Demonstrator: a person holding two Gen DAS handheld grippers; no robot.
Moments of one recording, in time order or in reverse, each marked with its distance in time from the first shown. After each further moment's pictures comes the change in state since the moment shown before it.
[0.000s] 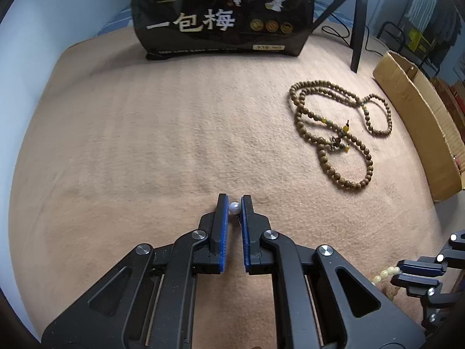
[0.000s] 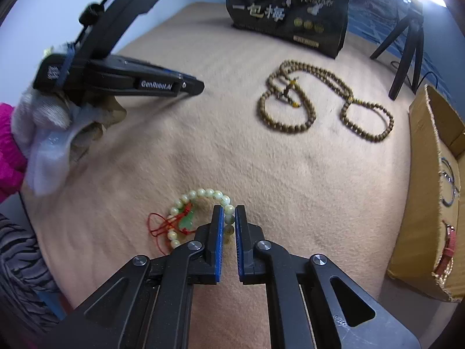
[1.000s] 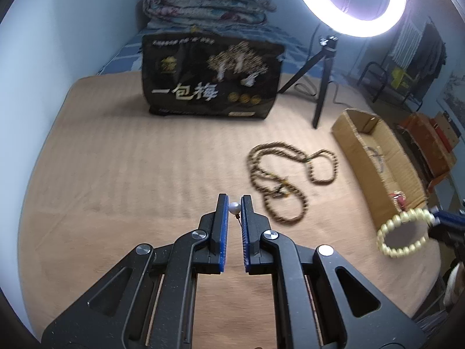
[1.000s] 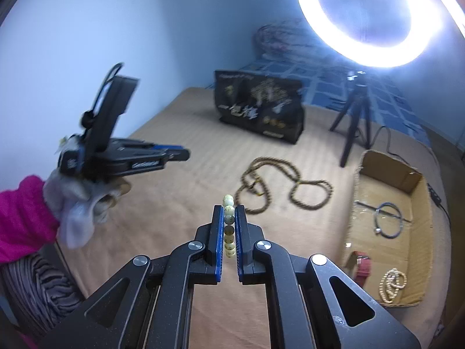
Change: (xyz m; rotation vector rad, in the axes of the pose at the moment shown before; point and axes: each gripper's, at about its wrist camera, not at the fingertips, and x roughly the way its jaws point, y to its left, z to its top) left arm -0.089 -0.017 0.014 -0.054 -0.190 -0.105; right arm -0.117 -0.029 0.022 0.065 -0.327 -0.027
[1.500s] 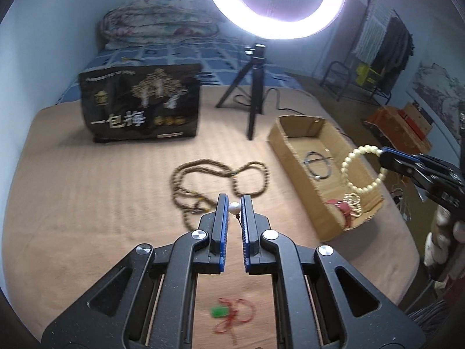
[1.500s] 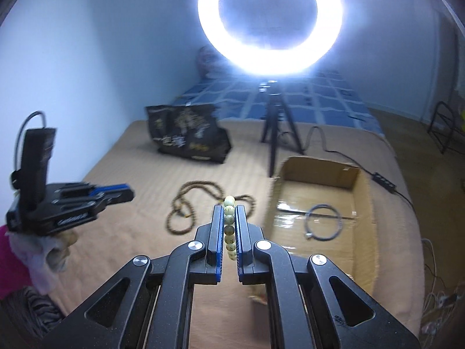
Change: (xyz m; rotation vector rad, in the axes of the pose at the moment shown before) left arm -0.018 -0.089 0.009 0.093 -0.044 -0.139; right arm -0.036 -0.097 0.002 0.164 -0.086 -0.161
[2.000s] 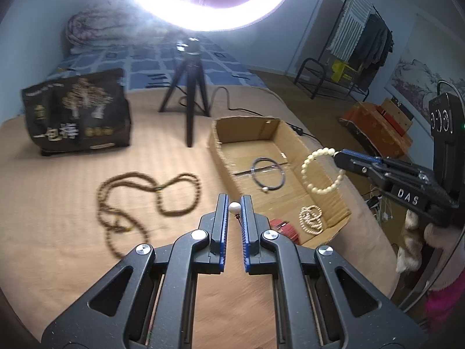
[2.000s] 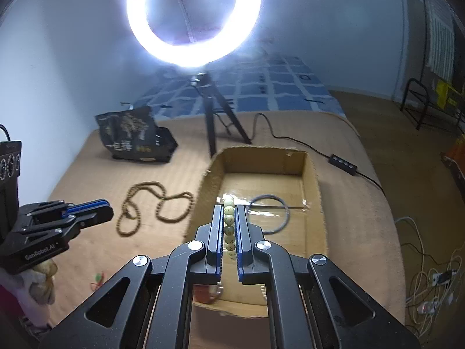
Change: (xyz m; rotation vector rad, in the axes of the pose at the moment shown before) left arm 0.049 -0.085 0.017 0.028 0.009 -0.115; right arm 0.001 -0.072 -0.008 0.107 0.029 -0.121
